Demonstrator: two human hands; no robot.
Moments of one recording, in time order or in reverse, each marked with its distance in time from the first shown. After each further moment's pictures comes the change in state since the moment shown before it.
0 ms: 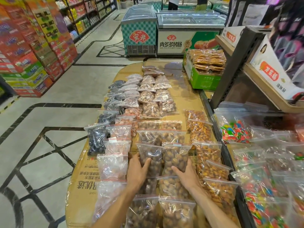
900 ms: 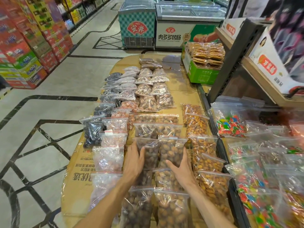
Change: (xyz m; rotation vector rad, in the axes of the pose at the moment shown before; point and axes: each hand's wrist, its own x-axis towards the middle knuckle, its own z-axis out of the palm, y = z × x) left_hand -0.008 0.022 -0.011 0.078 -0.024 0.148; right_hand -0.022 -0.002 0.000 0.073 -0.018 -0.133
